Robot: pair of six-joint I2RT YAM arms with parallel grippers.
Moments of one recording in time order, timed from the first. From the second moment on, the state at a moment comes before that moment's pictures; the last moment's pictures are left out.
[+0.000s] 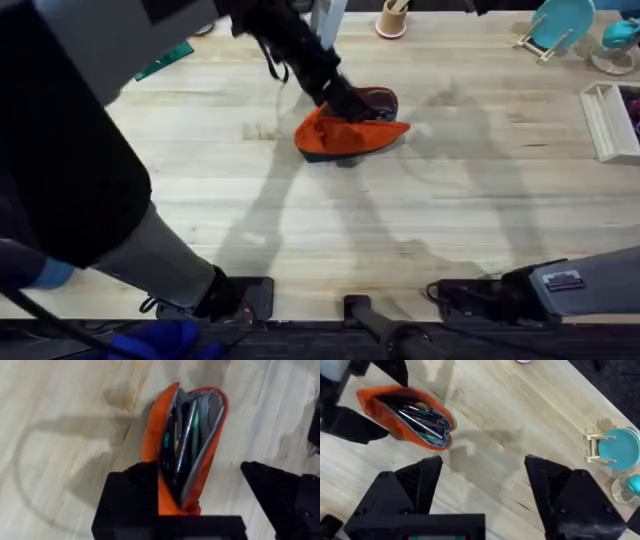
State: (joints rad) left arm -0.33 1.81 1.52 -1.01 0.64 0.69; right arm 0.21 1.66 2.16 -1.52 -0.06 -0.42
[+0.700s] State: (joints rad) left arm -0.30 1.81 1.73 -1.18 0.69 0.65; right arm 0.21 1.66 2.16 -1.51 -0.06 -0.42
